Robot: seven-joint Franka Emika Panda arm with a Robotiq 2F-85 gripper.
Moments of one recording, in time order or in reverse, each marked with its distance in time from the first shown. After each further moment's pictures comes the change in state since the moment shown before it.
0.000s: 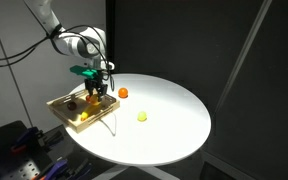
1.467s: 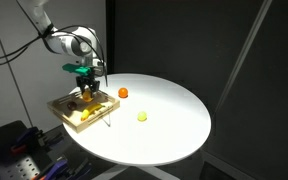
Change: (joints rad) arm 0.075 0.034 0.052 0.032 -0.002 0.001 0.000
